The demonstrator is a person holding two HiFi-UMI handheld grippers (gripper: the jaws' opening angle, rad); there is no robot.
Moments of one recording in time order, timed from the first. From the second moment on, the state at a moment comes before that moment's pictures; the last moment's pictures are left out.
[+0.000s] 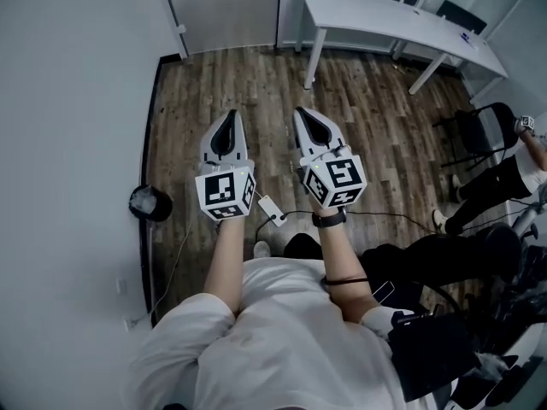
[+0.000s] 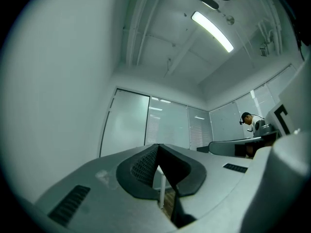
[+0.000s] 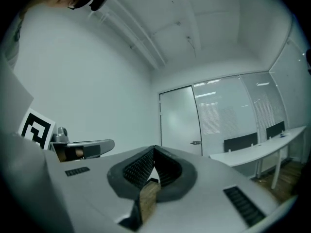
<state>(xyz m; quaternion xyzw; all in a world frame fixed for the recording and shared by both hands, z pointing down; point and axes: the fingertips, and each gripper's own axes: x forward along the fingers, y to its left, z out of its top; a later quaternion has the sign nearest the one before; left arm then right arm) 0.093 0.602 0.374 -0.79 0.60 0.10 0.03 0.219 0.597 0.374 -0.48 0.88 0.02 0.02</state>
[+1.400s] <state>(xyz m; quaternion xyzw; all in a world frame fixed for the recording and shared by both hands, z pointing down) 0.237 0.294 0.376 -0.77 0.64 0.04 0.03 0.331 0.268 0.369 -0.40 0.92 0.01 0.02</state>
